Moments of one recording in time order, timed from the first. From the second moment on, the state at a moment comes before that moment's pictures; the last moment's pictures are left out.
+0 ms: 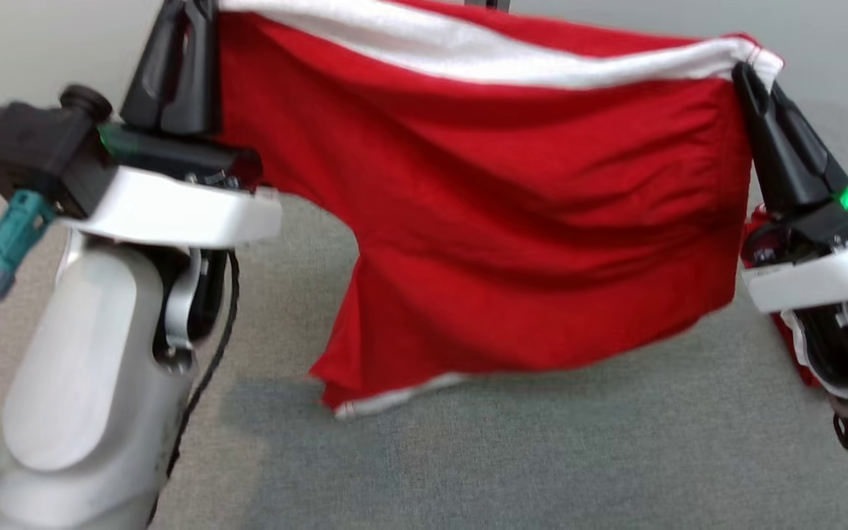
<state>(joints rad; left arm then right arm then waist) -0.62 0.19 -0.28 -0.05 -0.35 0.14 -0.12 -0.53 -0.40 0.32 0.00 0.72 0.13 -0.16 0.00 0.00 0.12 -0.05</state>
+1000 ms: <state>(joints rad) -1.25 0.05 -0.28 0.95 -0.37 -0.05 -0.26 -1.15 -0.22 0.56 0.65 0.67 0.13 -0.26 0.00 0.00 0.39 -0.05</state>
